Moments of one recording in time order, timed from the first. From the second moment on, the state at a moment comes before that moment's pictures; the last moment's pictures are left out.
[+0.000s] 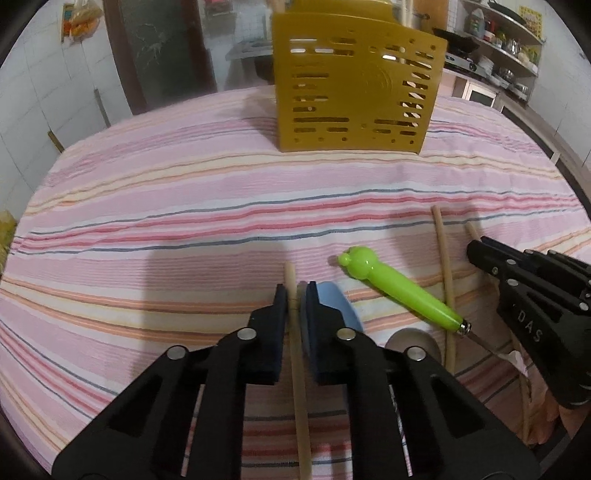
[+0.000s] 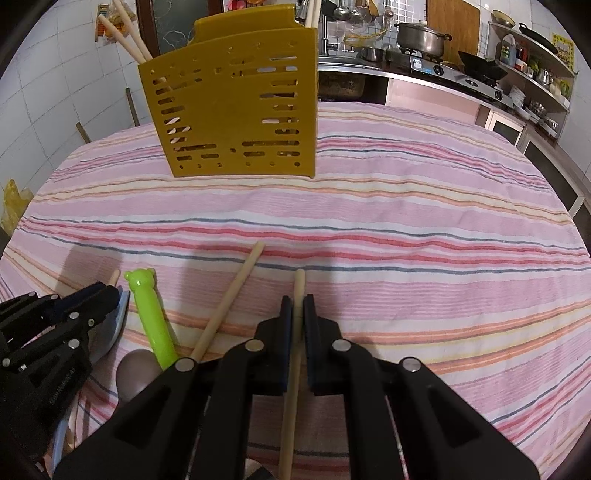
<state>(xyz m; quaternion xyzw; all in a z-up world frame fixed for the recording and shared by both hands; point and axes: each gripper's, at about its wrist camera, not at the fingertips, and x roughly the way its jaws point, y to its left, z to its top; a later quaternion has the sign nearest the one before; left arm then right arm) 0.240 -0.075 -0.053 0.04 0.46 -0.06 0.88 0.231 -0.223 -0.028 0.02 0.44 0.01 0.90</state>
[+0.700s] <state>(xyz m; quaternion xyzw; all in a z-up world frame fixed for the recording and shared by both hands) 0.231 -0.046 -0.021 -0.02 0.38 -0.07 0.92 0.212 -0.238 0.009 0.06 0.34 -0.01 0.94</state>
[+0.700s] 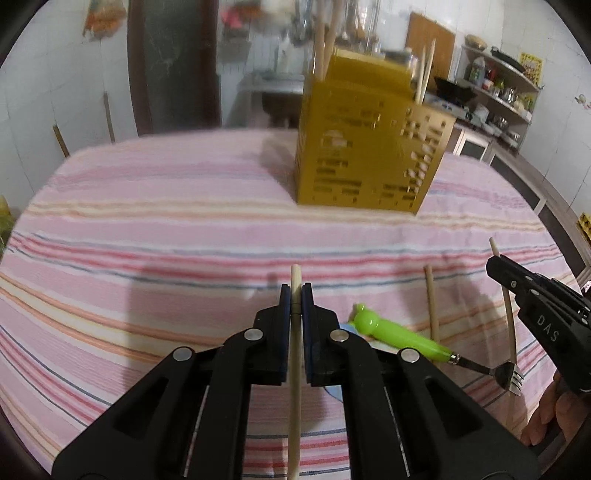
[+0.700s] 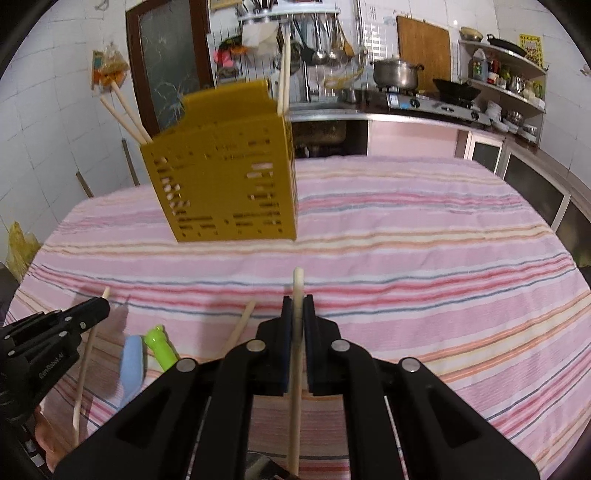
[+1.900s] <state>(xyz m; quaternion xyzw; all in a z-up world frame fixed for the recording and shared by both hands) 0.166 -0.008 0.068 -0.04 0.18 -0.09 0.98 0.149 -0.237 0.091 0.04 0.11 -0.01 0.99</state>
